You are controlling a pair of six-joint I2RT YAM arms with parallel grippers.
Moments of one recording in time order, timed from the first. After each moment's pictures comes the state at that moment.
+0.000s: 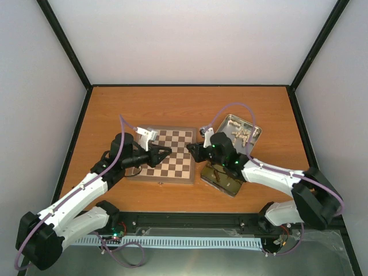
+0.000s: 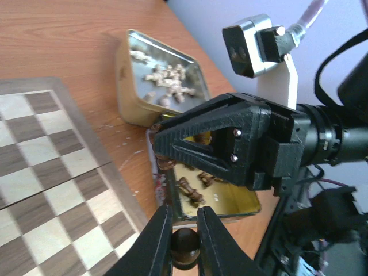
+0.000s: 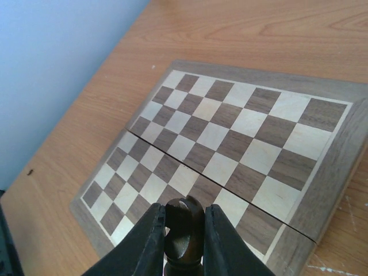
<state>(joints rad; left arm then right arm) -0.52 0.90 0.57 -0.08 0.50 -0.45 0.78 1.38 0.69 0.21 -0.13 0.53</state>
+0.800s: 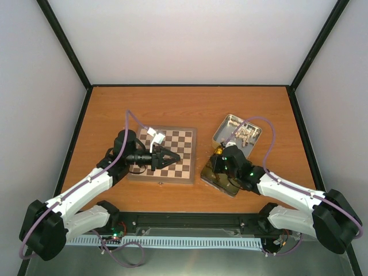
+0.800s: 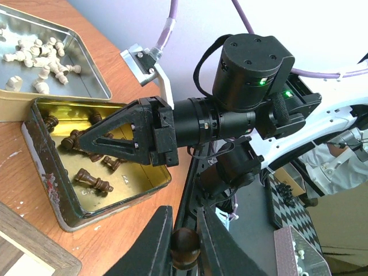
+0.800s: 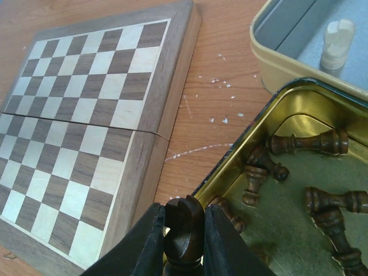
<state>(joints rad) -0.53 1.01 0.57 0.14 0.95 -0.48 0.73 1.08 0.47 -0.06 0.09 0.68</state>
